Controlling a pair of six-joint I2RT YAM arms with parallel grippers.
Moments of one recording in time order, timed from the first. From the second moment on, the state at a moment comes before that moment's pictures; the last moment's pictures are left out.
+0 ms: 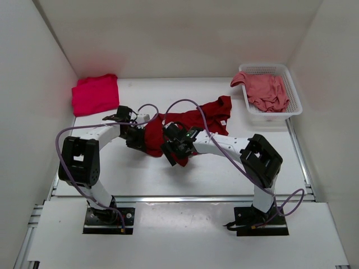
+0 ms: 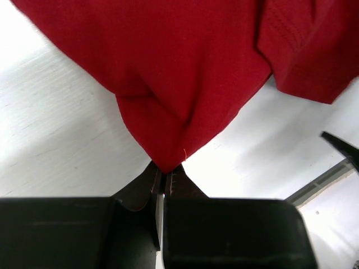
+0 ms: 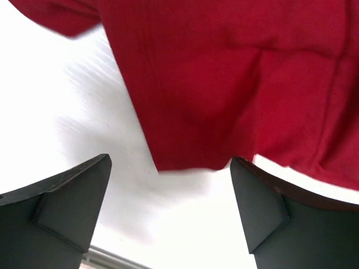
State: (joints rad) left arm -0.18 1.66 1.02 -0.60 0.44 0.09; right arm 0.95 1.86 1.33 -0.67 0.09 0.27
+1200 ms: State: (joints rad) left arm -0.10 1.67 1.12 -0.66 0.40 0.17; right arm 0.87 1.93 1.32 -0.59 0.03 0.13
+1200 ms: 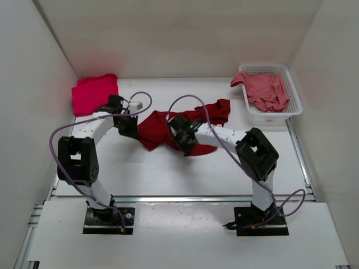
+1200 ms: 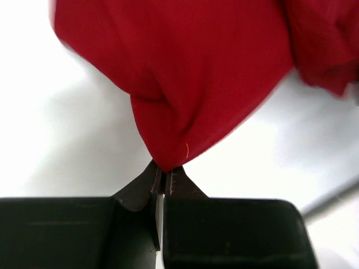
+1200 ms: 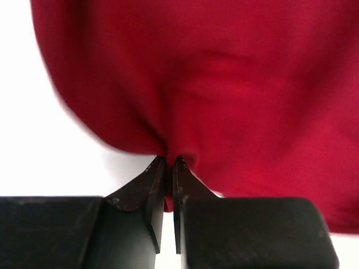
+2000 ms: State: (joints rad) left arm 0.10 1.20 1.07 -0.46 0.37 0.46; right arm 0.57 1.30 1.38 -0.74 0.20 0.12
